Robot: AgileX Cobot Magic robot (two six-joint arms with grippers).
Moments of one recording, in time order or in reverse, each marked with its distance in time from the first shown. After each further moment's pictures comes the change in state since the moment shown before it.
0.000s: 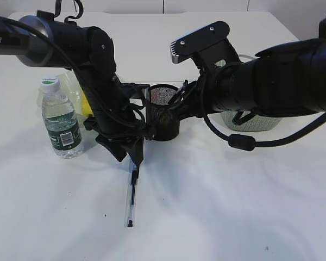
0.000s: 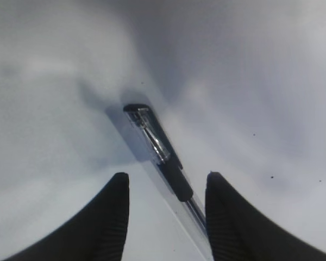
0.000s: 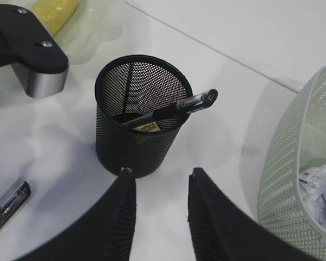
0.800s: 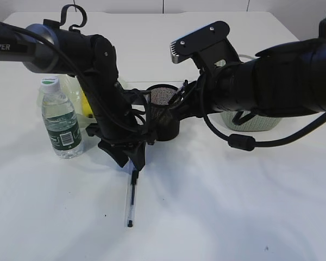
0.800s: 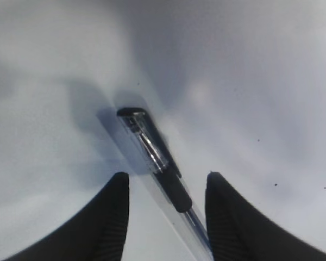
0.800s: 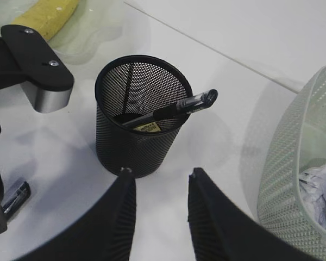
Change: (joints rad) left arm 0.000 0.031 0.000 -0.022 -0.004 0.000; right arm 0.000 0.000 0.000 0.000 0.000 0.000
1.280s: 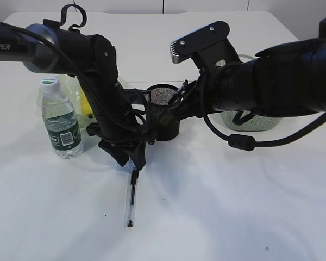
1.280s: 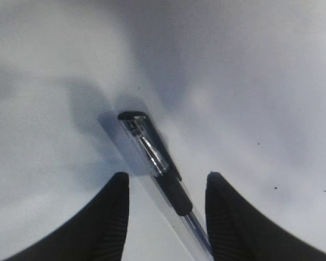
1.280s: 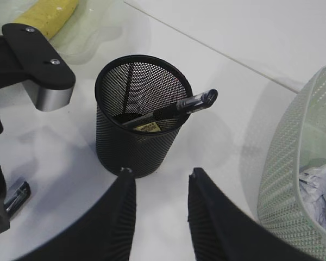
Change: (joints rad) left arm 0.000 0.000 0.000 0.000 -0.010 0.000; right arm 0.000 0.000 0.000 0.000 0.000 0.000
